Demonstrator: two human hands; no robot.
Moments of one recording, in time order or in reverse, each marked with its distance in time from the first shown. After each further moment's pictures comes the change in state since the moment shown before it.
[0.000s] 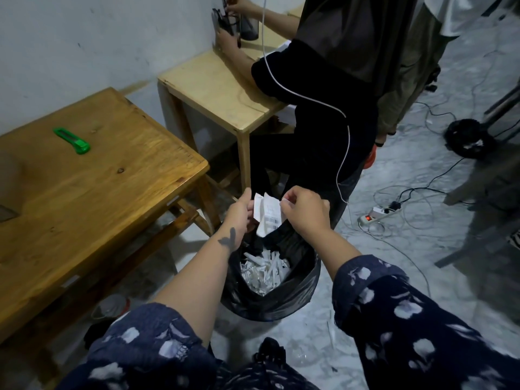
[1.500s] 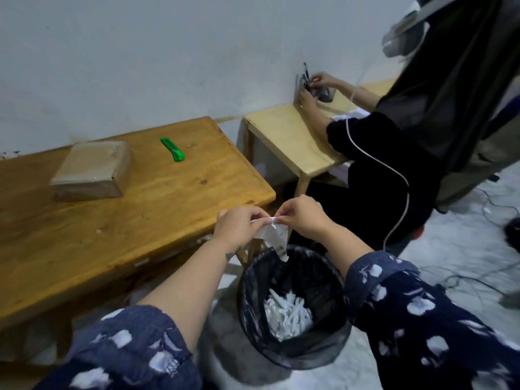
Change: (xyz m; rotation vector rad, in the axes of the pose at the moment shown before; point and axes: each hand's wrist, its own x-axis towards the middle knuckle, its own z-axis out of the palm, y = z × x) left_hand -0.040 0.035 -0.132 0.911 0.340 0.533; right_hand 0.011 -0.140 0.013 -0.212 -0.385 -0.489
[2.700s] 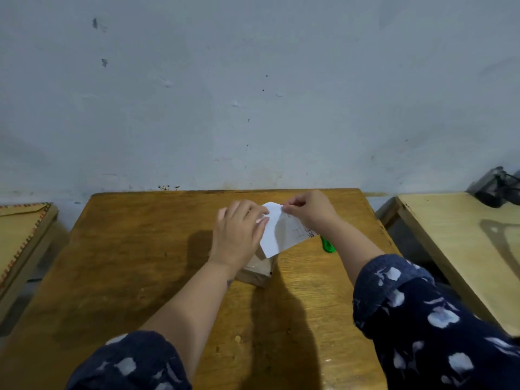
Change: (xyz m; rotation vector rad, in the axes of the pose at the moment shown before) left_hand 0.080 -0.299 -0.245 0.407 0.756 -0.044; right_hand 0.305 -0.340 0.076 0.285 -0.161 -0.161
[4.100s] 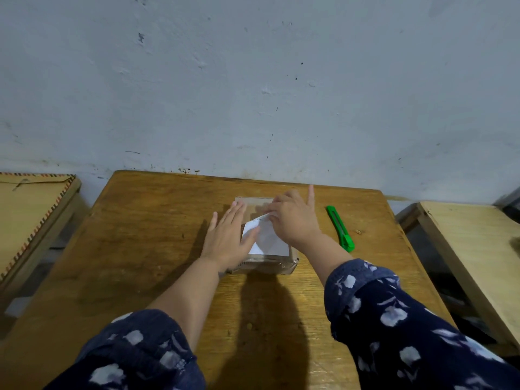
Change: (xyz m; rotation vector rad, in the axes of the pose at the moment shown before) left_hand -0.042 -0.048 0.012 -0.083 -0.422 -0.336; right_hand -0.001 -0.007 0.076 -0.742 0.094 -0.475
